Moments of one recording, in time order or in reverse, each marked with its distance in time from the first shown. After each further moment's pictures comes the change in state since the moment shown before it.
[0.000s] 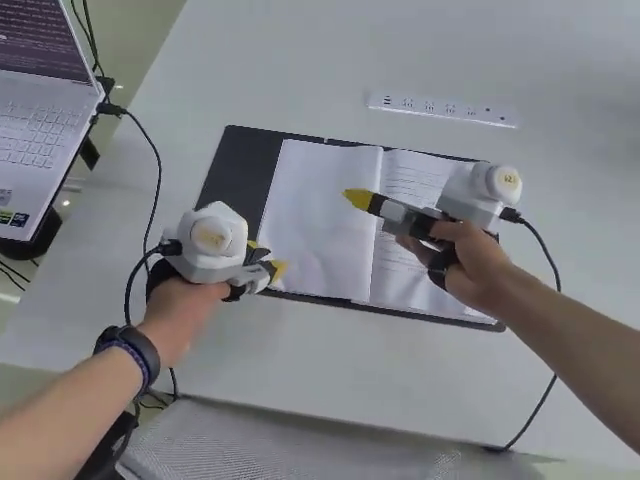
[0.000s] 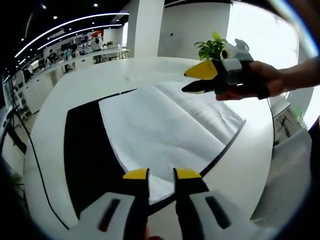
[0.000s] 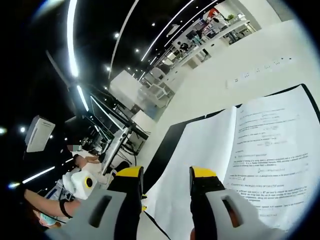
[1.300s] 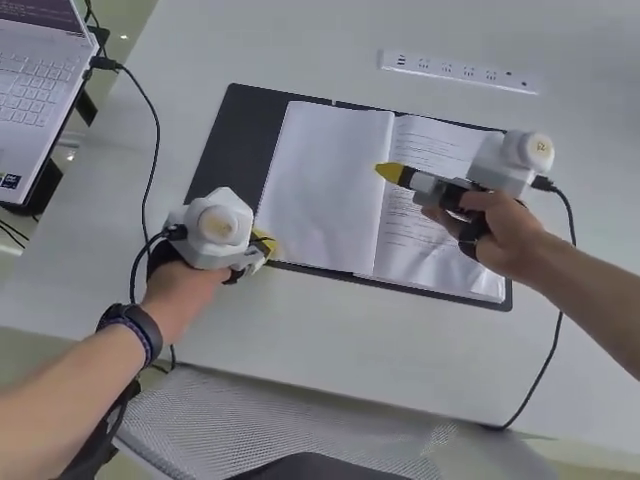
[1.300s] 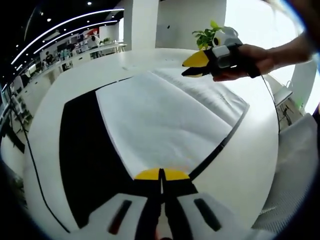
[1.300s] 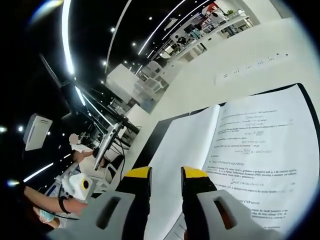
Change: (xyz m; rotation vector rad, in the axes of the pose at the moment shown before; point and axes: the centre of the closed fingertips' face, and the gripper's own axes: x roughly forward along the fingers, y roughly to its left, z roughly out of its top) left arm 0.006 0.005 -0.023 0.054 0.050 0.015; right arm 0.006 -0.053 0.007 -0.001 0.067 -0.021
